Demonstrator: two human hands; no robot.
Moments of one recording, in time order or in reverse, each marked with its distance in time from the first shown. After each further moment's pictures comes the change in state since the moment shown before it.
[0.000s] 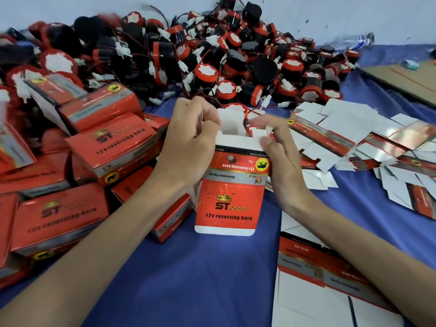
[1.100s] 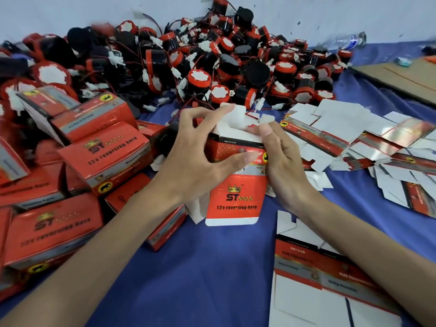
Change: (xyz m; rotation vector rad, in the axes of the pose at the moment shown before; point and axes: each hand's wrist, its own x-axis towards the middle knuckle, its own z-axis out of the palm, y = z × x) left_hand -0.005 -0.002 0.003 0.155 -0.212 0.090; right_hand 0.009 -0.005 -0.007 0.032 0.103 0.148
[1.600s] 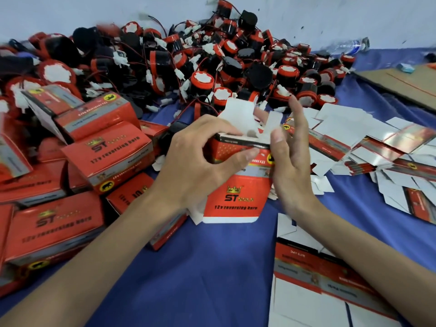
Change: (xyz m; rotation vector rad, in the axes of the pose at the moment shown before) left_hand -0.007 0.010 -0.001 0.038 0.119 0.183; right_hand -0.010 0.000 0.000 0.008 0.011 -0.200
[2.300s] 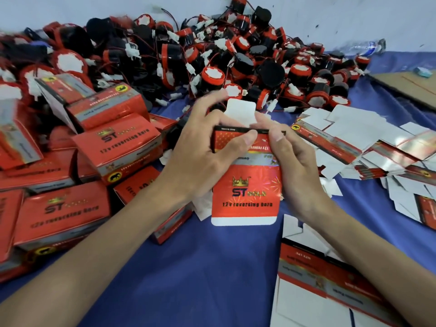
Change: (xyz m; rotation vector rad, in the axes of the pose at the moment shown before) left_hand 0.002 -0.003 0.000 -0.172 -0.003 -0.180; right_hand 0.005 -0.005 -0.001 0.110 -0.122 0.169
